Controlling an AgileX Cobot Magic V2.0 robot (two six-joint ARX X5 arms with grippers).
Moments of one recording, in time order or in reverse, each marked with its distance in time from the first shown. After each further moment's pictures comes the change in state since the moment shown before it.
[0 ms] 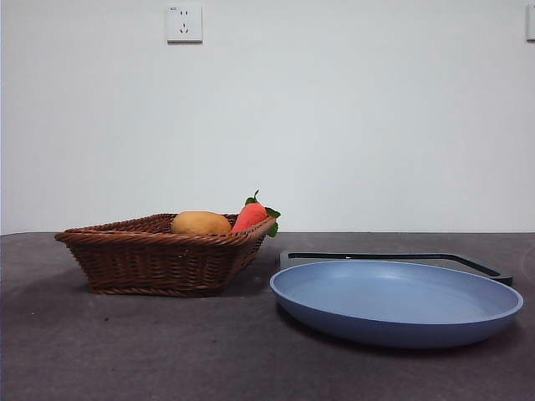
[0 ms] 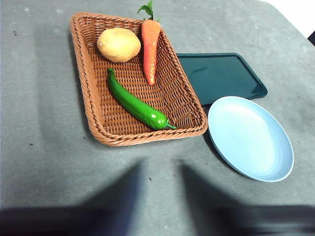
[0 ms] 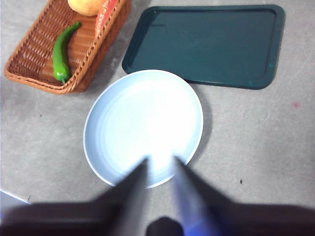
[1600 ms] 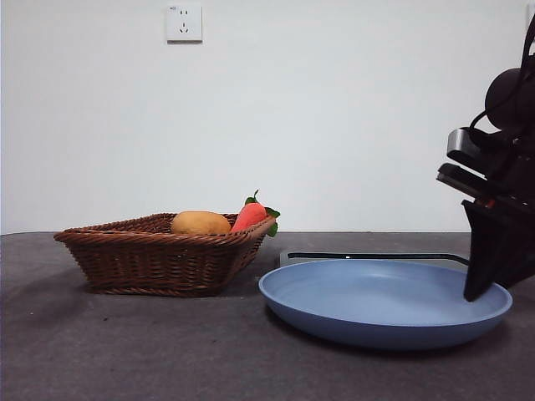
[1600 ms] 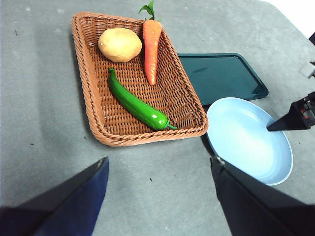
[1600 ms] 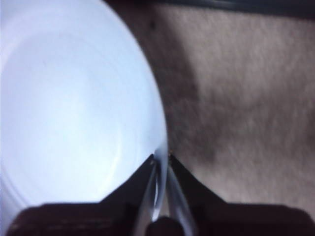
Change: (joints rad) left arm 0.000 0.000 0.000 0.001 -0.002 -0.003; right arm 0.094 0.893 0.004 0.395 -0.011 -0.004
